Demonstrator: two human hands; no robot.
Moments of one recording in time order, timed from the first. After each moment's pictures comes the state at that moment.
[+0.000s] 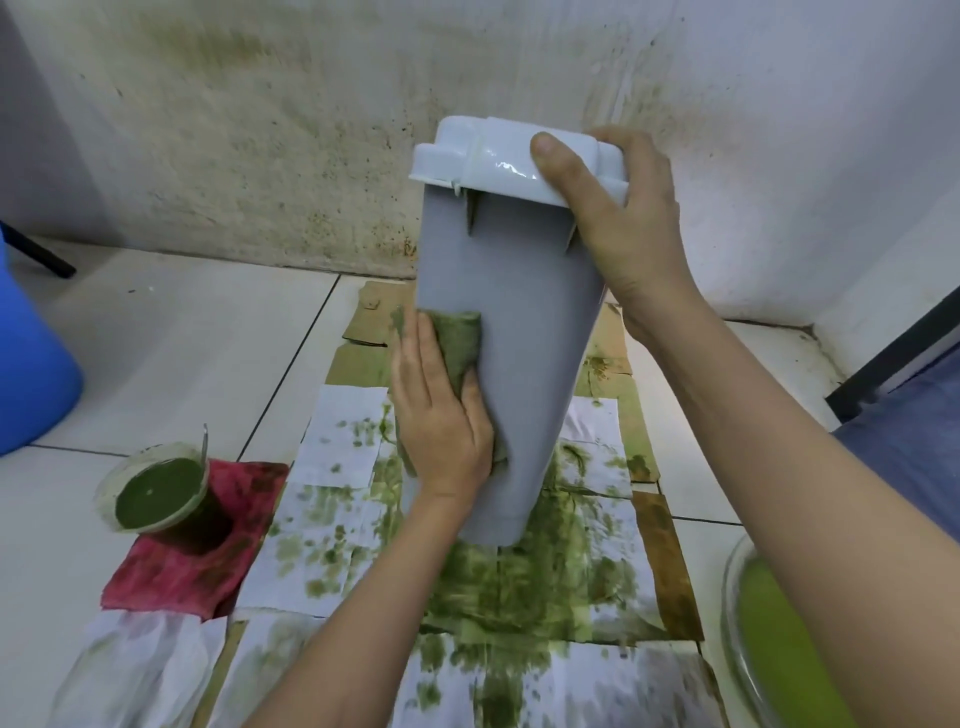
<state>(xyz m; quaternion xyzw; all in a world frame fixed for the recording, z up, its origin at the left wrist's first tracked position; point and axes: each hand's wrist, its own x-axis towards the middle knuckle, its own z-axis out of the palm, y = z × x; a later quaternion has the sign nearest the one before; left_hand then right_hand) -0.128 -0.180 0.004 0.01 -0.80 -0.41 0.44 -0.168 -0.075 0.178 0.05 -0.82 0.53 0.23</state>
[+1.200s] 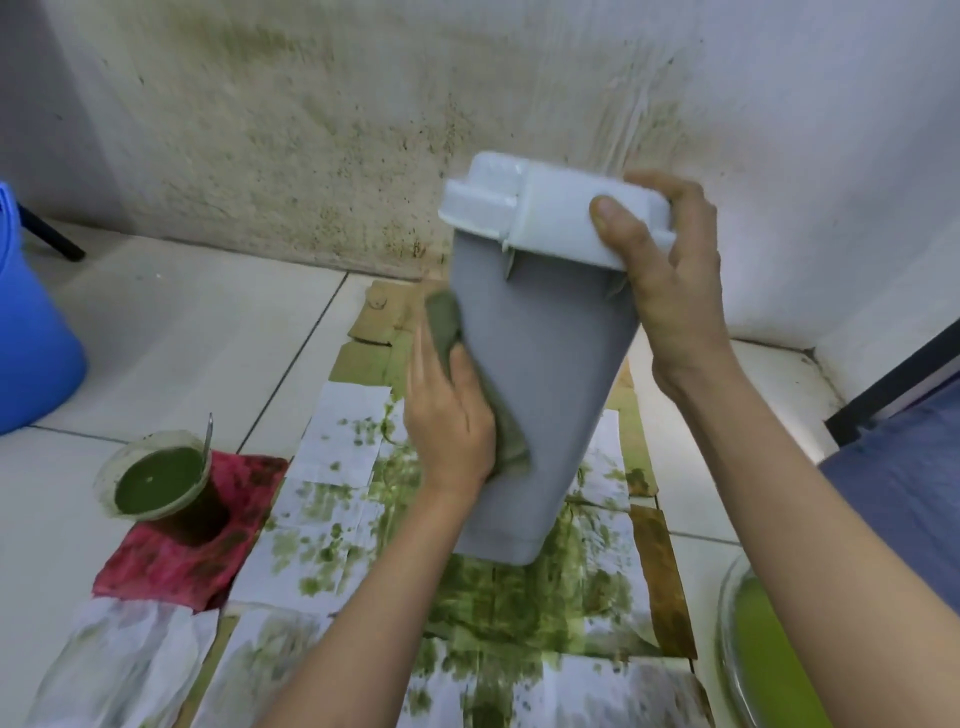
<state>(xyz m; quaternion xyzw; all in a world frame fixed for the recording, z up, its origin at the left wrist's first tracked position) -0.117 -0.177 0.028 0.07 -0.75 -0.54 0.38 -0.144 -0.057 0.160 0.09 -0.78 0.57 0.23</state>
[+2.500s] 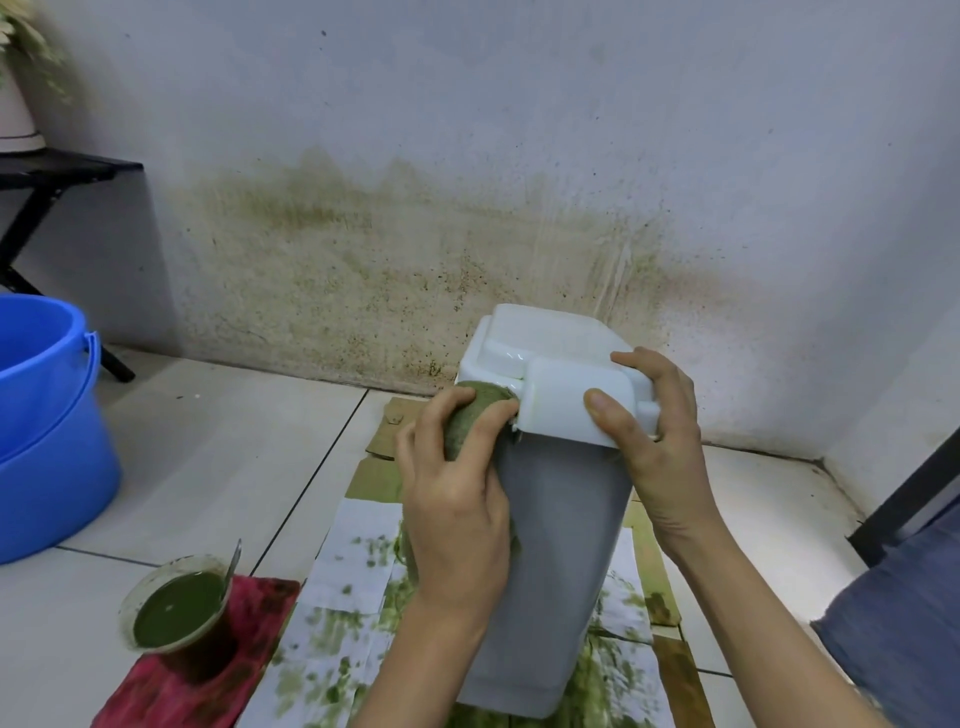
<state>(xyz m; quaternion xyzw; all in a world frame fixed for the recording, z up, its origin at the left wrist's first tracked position) -0.091 -0.198 0.113 -0.01 -0.77 -0.37 0.51 -0.129 -0.056 0.155 0.11 -0.78 0.57 0.23</state>
